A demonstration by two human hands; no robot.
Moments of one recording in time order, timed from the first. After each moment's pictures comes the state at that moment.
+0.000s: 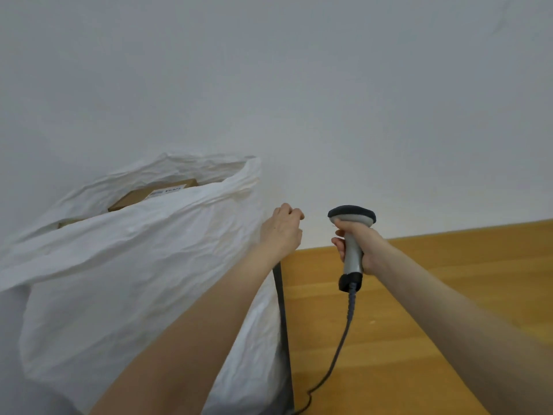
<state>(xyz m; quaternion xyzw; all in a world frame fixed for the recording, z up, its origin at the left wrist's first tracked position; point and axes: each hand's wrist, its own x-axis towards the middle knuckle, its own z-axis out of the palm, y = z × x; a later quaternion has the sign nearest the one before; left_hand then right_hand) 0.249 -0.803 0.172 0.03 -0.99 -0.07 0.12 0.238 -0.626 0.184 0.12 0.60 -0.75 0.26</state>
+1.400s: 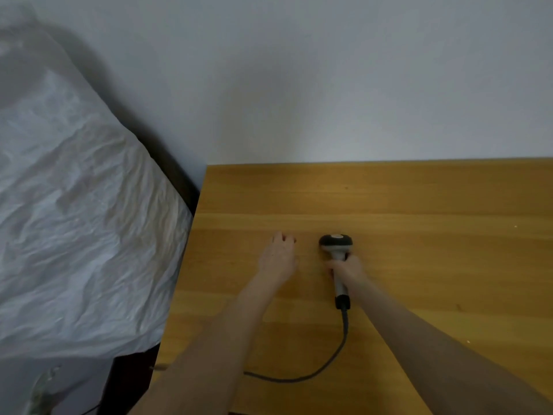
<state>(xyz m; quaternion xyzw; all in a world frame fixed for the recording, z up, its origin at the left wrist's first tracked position) 0.113 -0.556 -0.084 0.21 -0.95 -0.15 -0.16 0.051 -0.416 -0.126 0.19 0.77 -0.45 0.40</state>
